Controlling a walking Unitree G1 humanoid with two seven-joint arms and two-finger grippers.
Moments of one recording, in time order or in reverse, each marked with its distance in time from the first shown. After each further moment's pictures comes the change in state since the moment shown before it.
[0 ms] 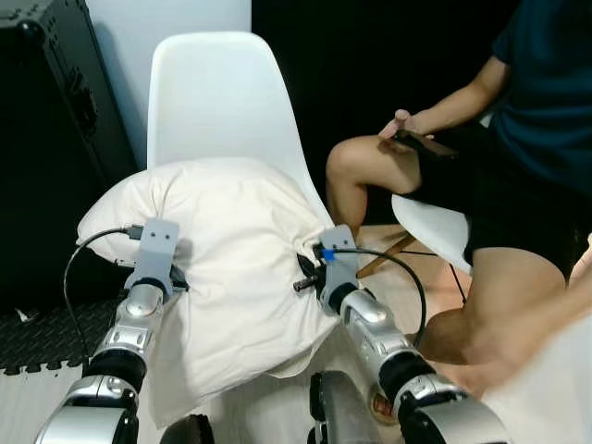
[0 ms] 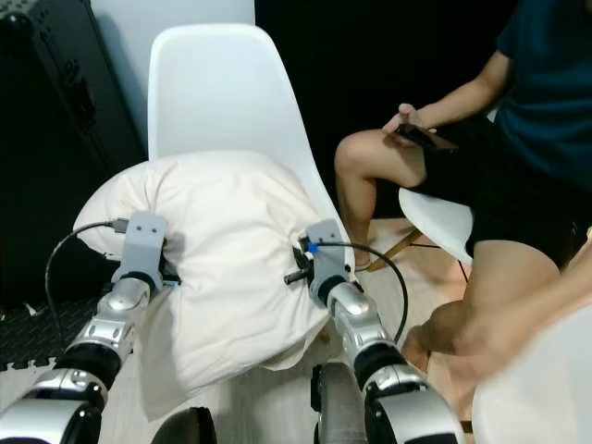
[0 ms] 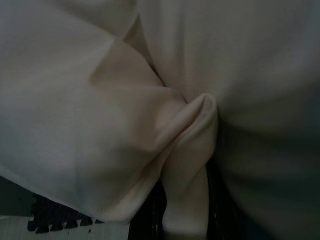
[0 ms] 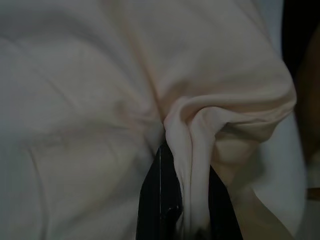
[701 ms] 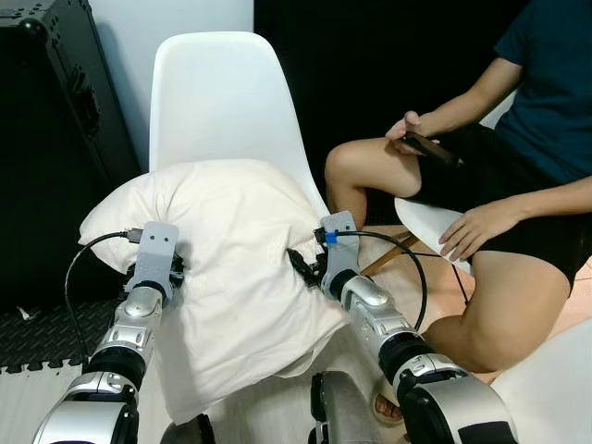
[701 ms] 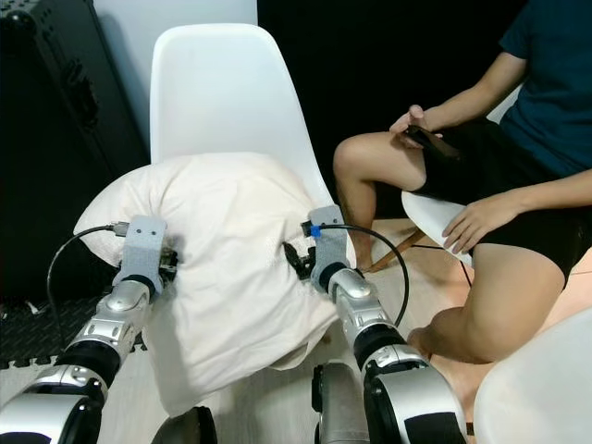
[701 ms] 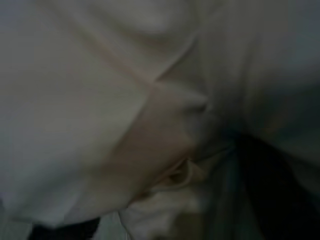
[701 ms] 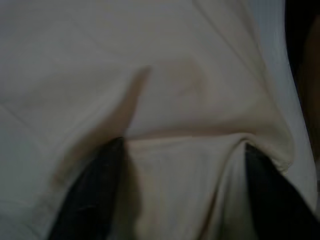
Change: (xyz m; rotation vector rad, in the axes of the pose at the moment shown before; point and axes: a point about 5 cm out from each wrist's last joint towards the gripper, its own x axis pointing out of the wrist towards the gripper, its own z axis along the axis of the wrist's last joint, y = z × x) left arm -0.001 0.001 -0.006 -0.049 0.029 -0.017; right arm 0.001 -0.009 0.002 0.077 0.010 -0.022
